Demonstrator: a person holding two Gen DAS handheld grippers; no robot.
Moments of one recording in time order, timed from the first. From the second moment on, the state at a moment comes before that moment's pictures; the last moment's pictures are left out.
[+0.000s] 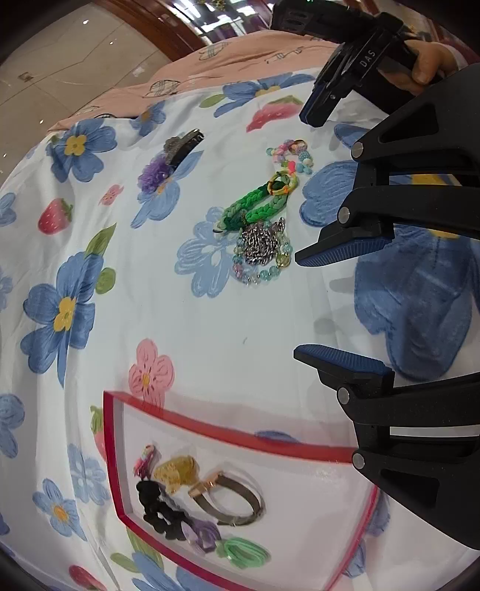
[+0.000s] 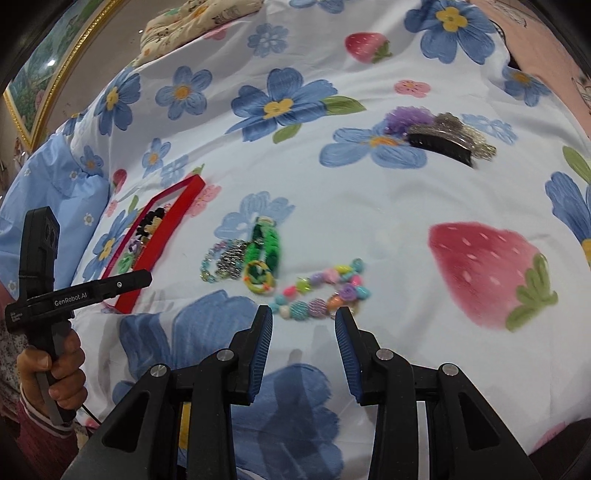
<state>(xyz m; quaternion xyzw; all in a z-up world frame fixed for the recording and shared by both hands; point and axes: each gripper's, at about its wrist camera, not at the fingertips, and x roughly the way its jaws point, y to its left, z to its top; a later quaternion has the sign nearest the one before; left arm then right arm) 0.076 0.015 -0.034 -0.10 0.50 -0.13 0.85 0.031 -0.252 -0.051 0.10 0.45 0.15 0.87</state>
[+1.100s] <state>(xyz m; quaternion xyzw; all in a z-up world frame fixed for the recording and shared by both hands) 0.139 -0.033 -0.070 -0.05 0.53 -0.16 0.83 0.057 -0.243 -0.070 0.02 0.46 0.13 0.88</state>
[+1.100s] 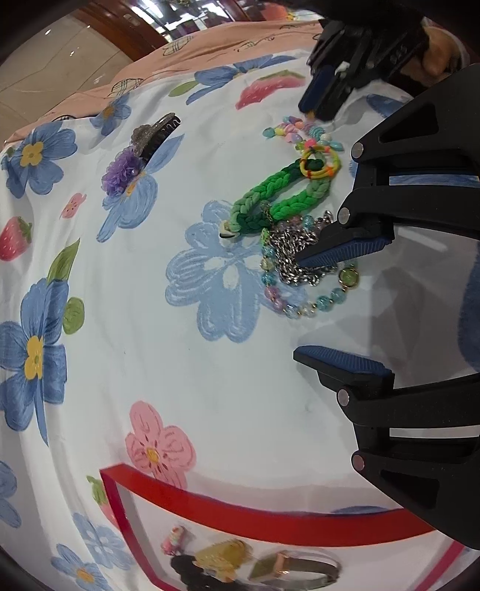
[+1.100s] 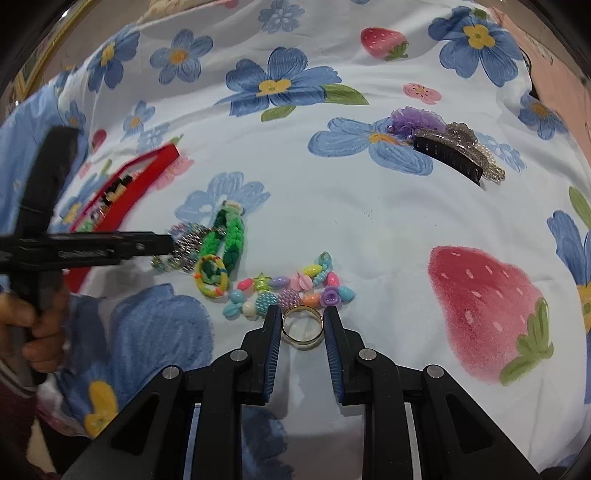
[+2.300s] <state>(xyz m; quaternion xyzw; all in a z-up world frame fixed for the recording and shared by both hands) 0.069 0.036 0.051 -0.09 0.40 -0.16 0.90 0.045 -0.204 -0.001 0.06 0.39 0.22 0.89</state>
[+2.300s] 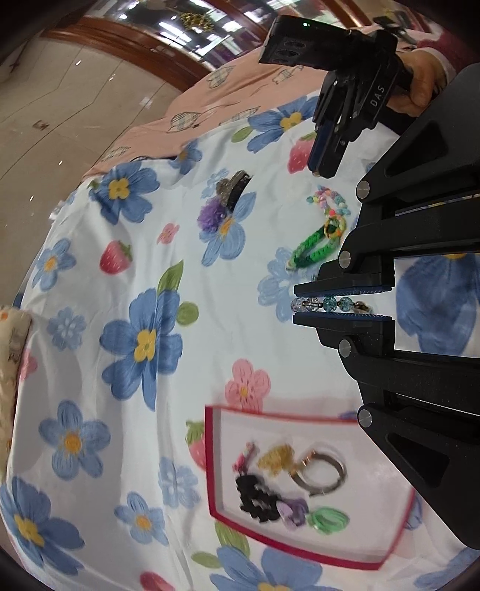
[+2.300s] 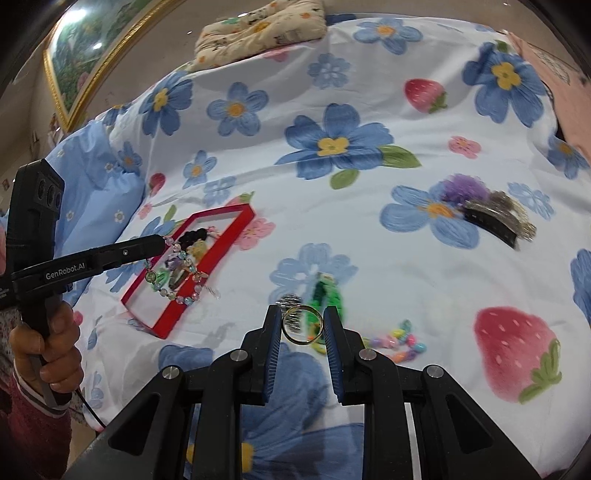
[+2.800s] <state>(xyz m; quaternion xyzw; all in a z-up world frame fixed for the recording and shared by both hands) 0.039 0.131 0.038 -0.15 0.39 -0.09 0.90 0.054 -0.105 -0.008 0.02 0.41 0.30 0.86</state>
